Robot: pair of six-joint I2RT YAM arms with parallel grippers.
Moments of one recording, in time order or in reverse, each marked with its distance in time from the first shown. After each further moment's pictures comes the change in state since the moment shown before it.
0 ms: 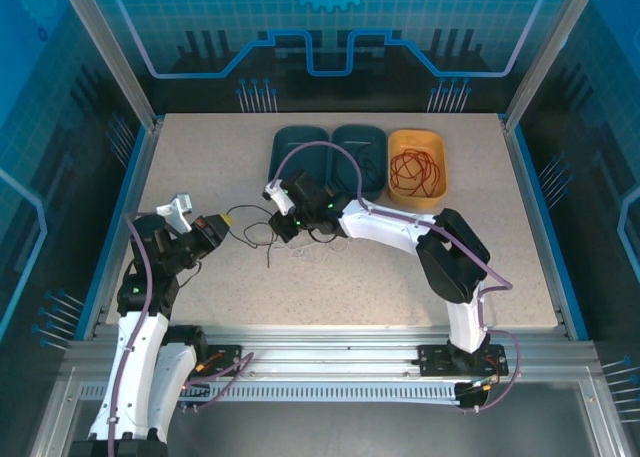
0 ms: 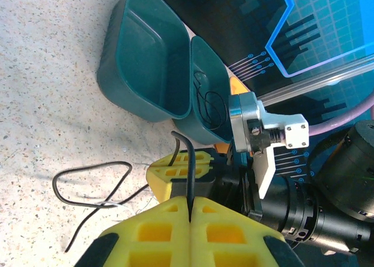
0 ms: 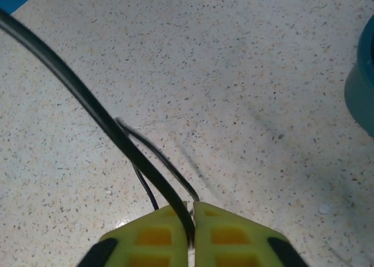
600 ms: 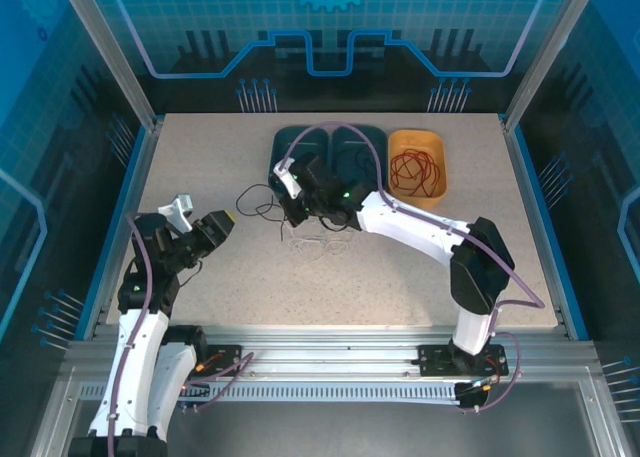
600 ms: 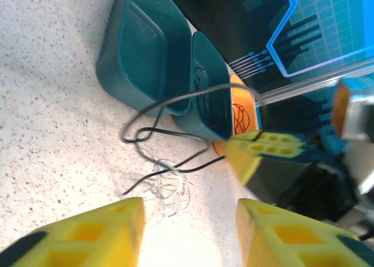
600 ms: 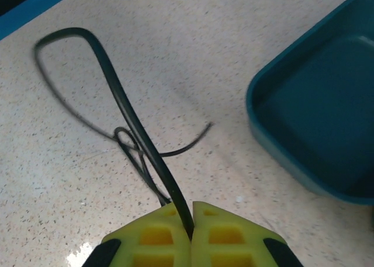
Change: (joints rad) left arm 0.000 0.016 -0.004 0.004 0.011 -0.032; right arm -0.005 -0.156 0.070 -0.165 0.198 -0.041
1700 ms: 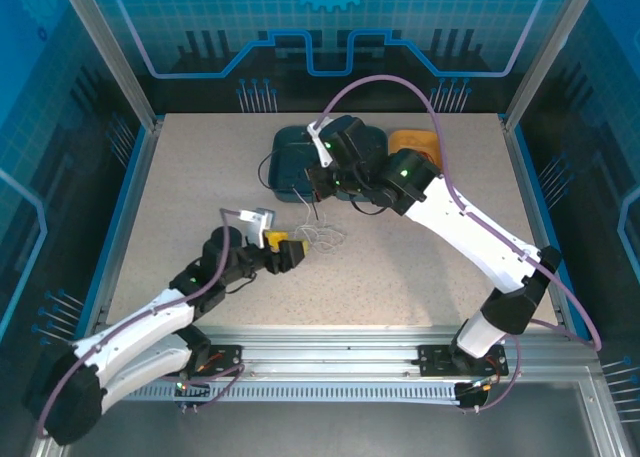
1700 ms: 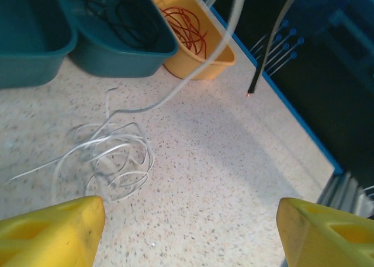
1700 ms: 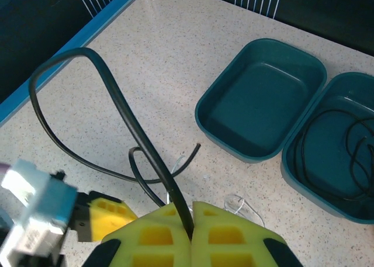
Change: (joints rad) left arm -0.696 0.296 -0.188 0.591 -0.345 0.304; right arm 0.006 -0.186 0.329 -0.472 0.132 0.159
